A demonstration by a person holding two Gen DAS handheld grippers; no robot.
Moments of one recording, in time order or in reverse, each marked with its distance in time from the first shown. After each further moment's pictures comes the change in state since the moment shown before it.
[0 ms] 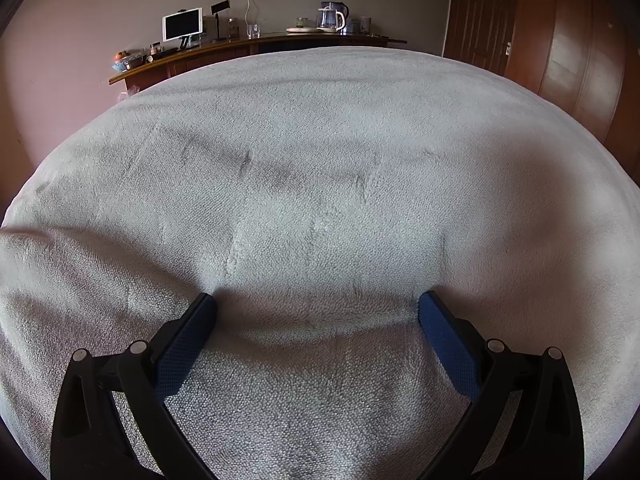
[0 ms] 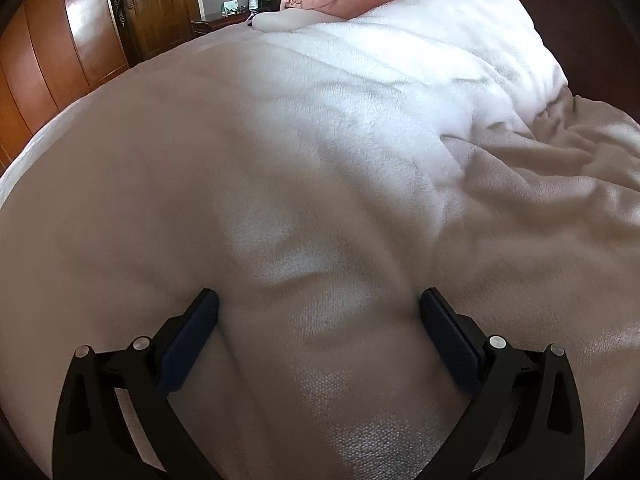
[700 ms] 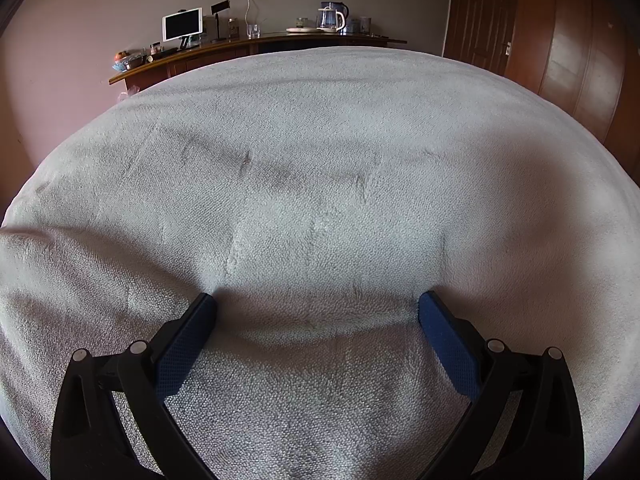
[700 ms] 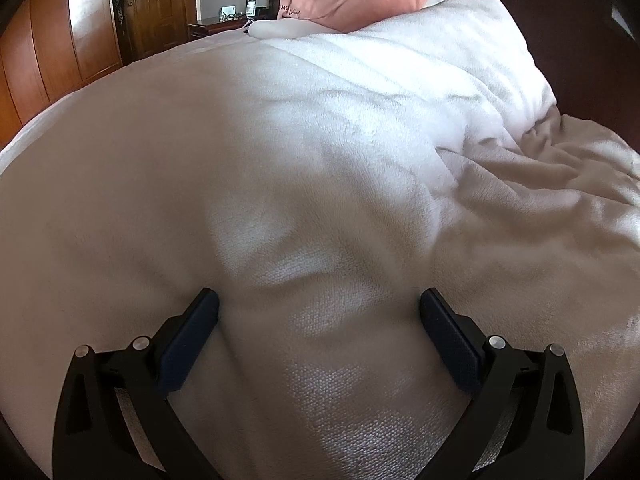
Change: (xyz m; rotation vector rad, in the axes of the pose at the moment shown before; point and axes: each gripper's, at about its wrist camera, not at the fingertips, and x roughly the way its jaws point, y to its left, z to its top) left arm 0.000 0.001 0.000 0.000 -0.001 0.000; right arm -0.004 0.027 -0.018 -0.036 -0.052 -0.080
